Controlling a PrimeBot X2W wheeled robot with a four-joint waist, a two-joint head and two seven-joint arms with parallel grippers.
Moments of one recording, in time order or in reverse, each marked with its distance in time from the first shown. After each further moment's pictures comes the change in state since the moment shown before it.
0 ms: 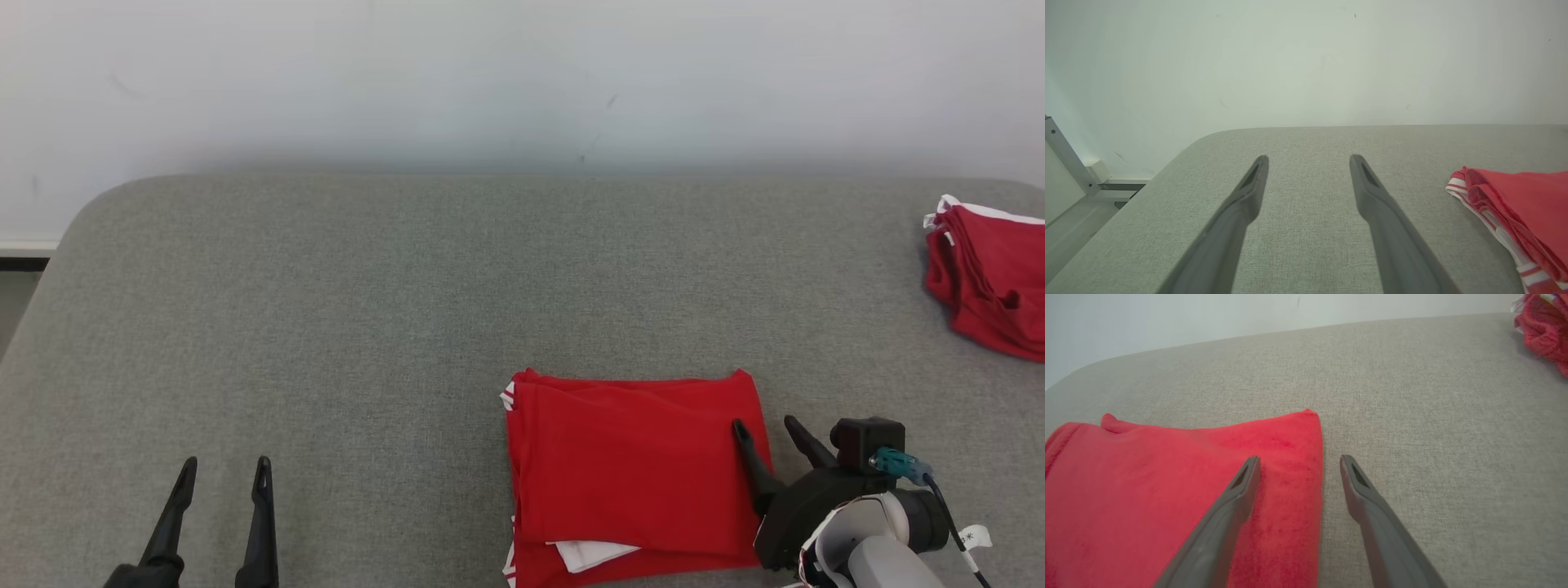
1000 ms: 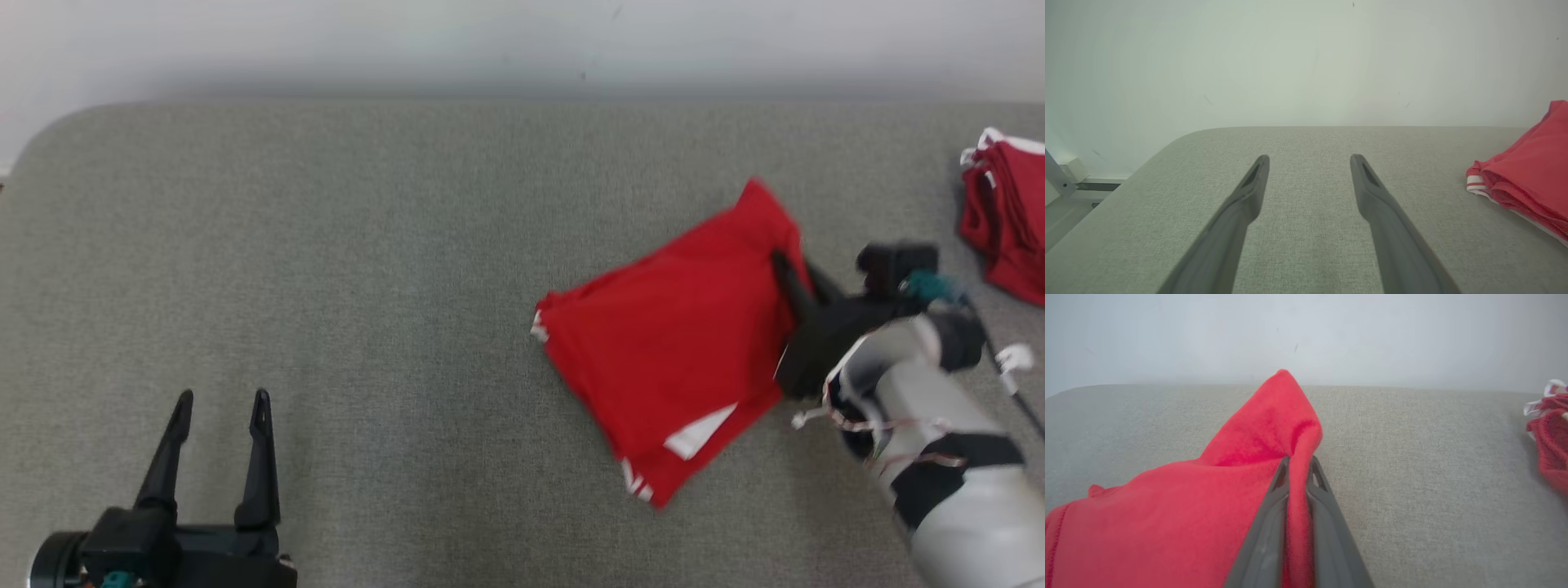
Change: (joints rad) left arm -0.102 -0.014 -0.005 -0.005 -0.017 0.000 0.000; right arm -0.363 -0.087 0.155 0.172 0.110 0.000 0.008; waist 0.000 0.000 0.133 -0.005
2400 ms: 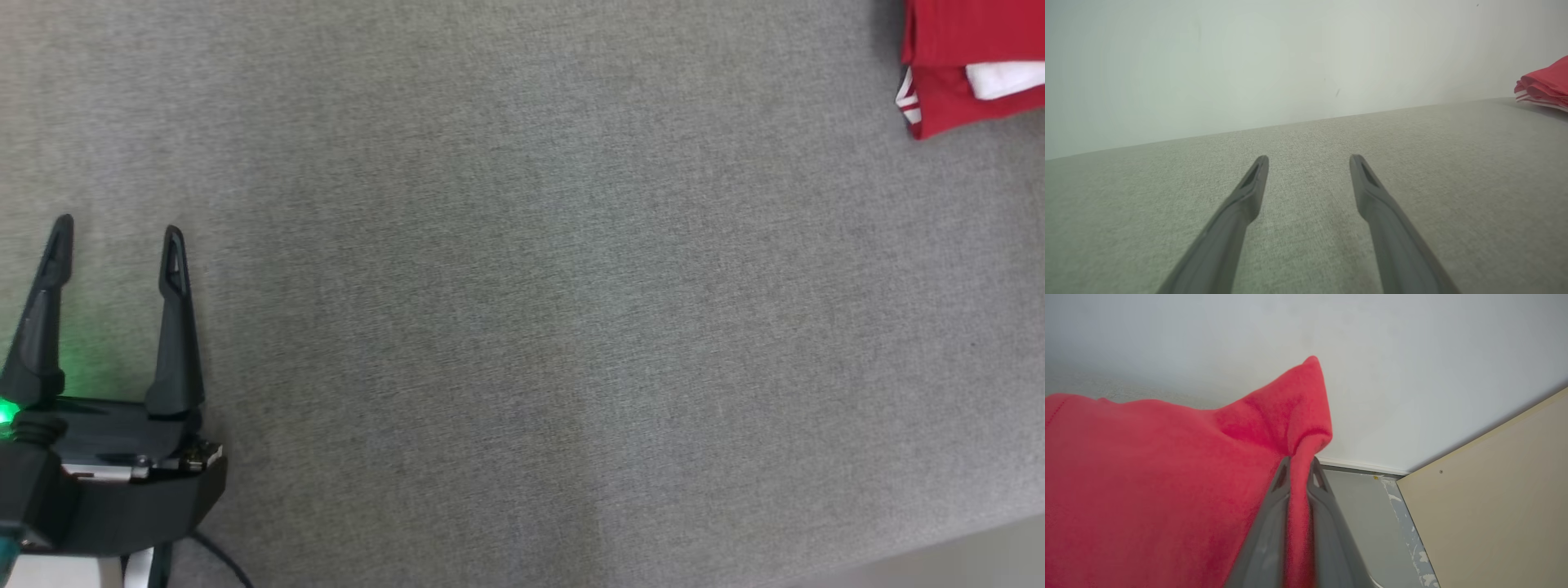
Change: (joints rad) left arm -0.171 0.114 0.007 -0.276 0.046 0.006 0.000; right arm -0.486 -0.569 0.108 -0.053 0.038 0.000 0.086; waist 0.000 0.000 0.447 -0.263
